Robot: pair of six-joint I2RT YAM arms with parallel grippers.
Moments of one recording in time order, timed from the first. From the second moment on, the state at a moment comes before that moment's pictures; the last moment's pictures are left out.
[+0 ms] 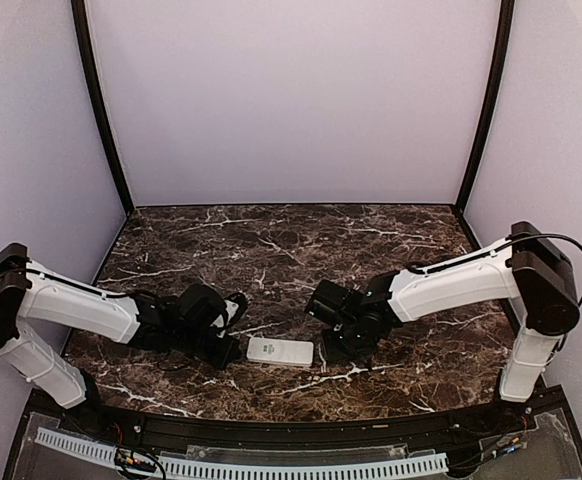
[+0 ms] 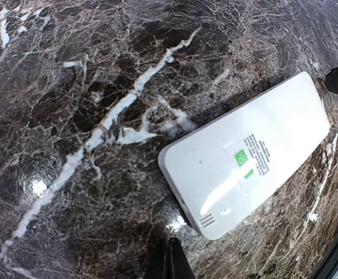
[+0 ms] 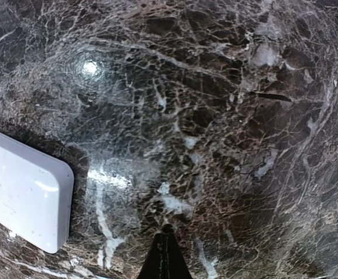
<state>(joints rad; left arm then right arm) -0.94 1.48 0.61 -0.12 0.01 -0.45 1.10 1.80 1.09 -0.61 0.15 0.87</state>
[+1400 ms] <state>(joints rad) -0.92 0.67 0.50 -0.26 -0.32 -0.37 1.10 1.96 1.61 -0.64 -0.17 -0.30</state>
